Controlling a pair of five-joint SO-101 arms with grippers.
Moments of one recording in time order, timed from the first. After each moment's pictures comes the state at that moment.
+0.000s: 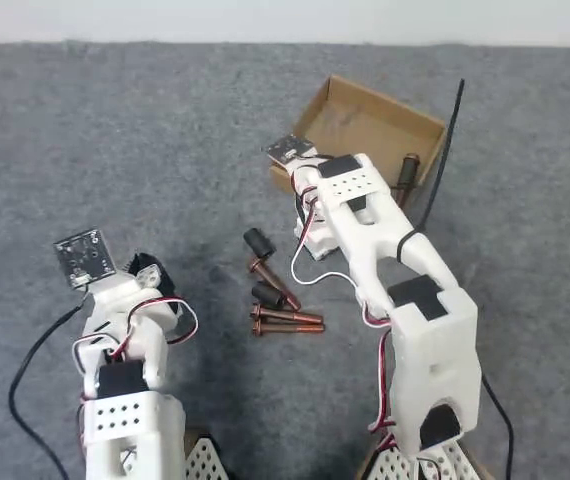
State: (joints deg) left arm -15.9 -79.0 97.1 30.8 19.5; right arm -25.5 30.2 -5.5 70.3 15.8
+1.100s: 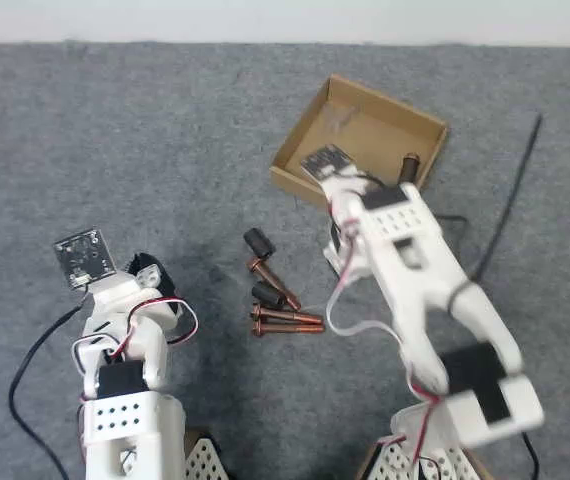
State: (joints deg) left arm -15.9 -79.0 97.1 30.8 19.5; right arm -20.7 -3.3 29.5 64.4 15.3
